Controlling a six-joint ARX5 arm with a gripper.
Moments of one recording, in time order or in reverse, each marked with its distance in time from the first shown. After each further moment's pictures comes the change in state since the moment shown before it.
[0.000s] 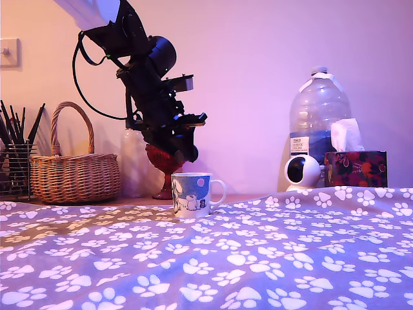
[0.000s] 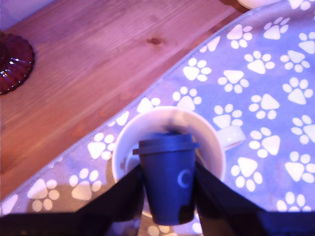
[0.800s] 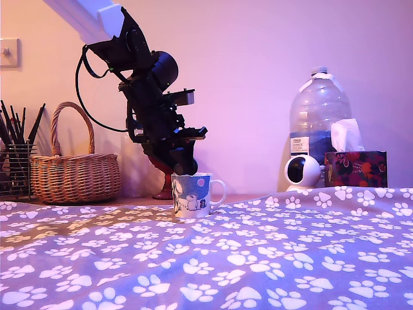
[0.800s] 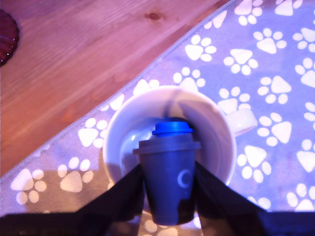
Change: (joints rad) arm 0.001 0.041 0.004 -0.014 -0.001 0.000
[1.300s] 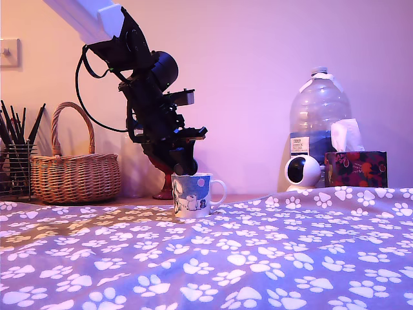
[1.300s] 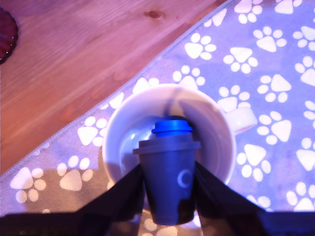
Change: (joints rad) arm 0.000 0.000 0.000 0.001 0.002 0.000
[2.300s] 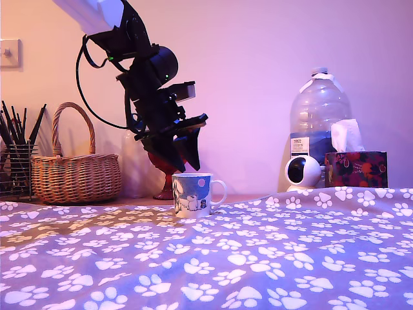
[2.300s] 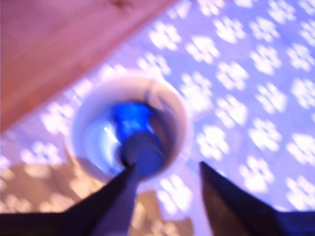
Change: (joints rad) arm -0.001 -0.008 0.061 -0.169 0.108 -0.001
